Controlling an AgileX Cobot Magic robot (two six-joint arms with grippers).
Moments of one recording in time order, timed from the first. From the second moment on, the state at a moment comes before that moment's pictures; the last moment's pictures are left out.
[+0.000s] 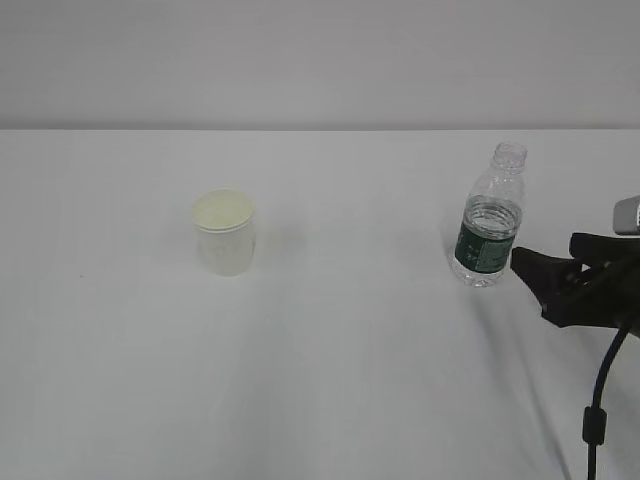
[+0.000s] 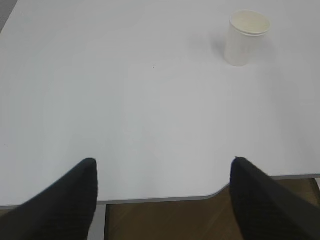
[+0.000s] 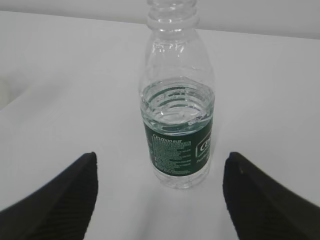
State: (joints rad) left arm -0.03 0.01 -0.52 -0.05 1.11 -0.05; right arm -0.01 1.67 -0.32 -0.40 -0.93 0.15
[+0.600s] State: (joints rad) left arm -0.03 0.01 -0.52 -0.05 1.11 -0.05; right arm -0.01 1.92 -0.36 -0.34 -1.14 0.09
